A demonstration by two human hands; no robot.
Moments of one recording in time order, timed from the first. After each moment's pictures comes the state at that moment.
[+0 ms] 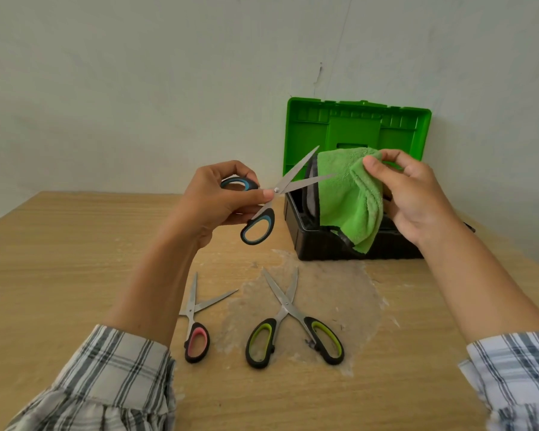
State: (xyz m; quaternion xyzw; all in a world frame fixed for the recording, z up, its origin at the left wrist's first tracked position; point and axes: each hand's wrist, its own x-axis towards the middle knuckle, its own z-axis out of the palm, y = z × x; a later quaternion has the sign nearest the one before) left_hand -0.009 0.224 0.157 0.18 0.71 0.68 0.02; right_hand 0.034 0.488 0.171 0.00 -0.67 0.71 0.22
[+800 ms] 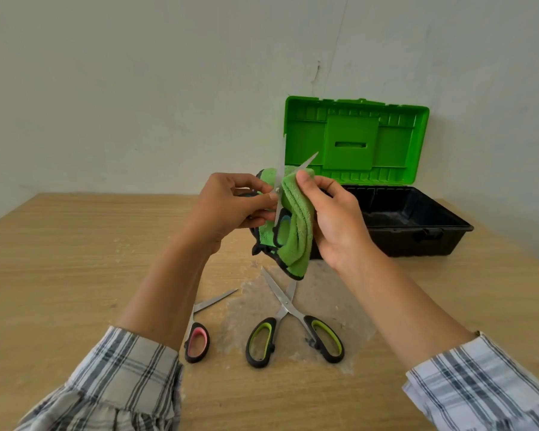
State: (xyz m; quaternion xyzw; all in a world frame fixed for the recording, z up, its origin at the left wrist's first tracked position) left_hand -0.009 0.238 0.146 0.18 0.72 0.67 0.02; right_hand 0.025 0.395 0.136 -0.05 -0.58 0.80 0.16
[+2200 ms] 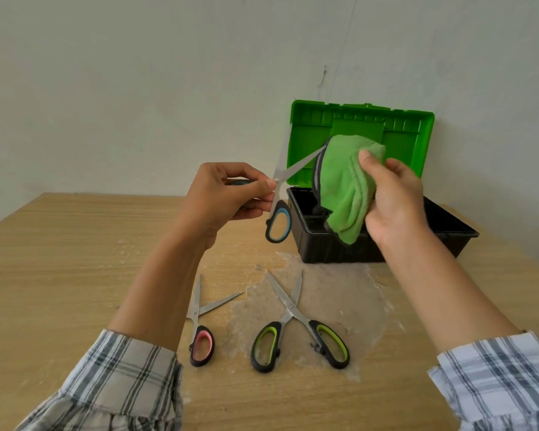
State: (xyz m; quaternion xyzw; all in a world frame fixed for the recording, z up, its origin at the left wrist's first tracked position) left_hand -0.005 0.223 0.161 0.18 0.70 0.69 -0.01; right_hand 0.018 0.446 0.168 -0.11 -0.50 0.81 0.30
